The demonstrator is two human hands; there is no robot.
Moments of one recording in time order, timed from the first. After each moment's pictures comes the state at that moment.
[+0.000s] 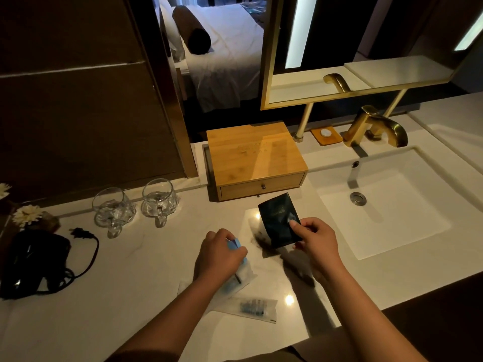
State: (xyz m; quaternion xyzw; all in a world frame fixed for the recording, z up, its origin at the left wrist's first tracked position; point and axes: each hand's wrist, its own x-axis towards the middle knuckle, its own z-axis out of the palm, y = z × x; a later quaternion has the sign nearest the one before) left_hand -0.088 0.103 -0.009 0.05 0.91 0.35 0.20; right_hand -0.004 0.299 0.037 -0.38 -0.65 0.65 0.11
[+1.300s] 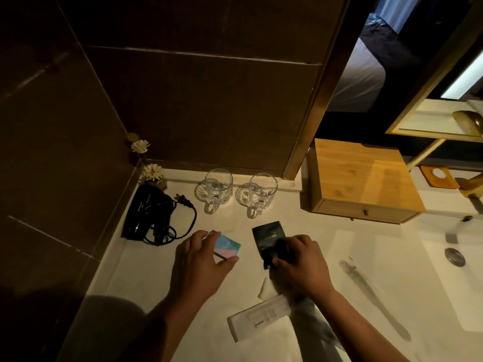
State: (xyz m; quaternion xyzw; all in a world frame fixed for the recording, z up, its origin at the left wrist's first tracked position) left_hand -0.098 -0.124 -0.026 0.02 0.97 0.25 -0.02; right_hand -0.083 0.125 -0.004 -0.06 -0.96 0.25 -0.04
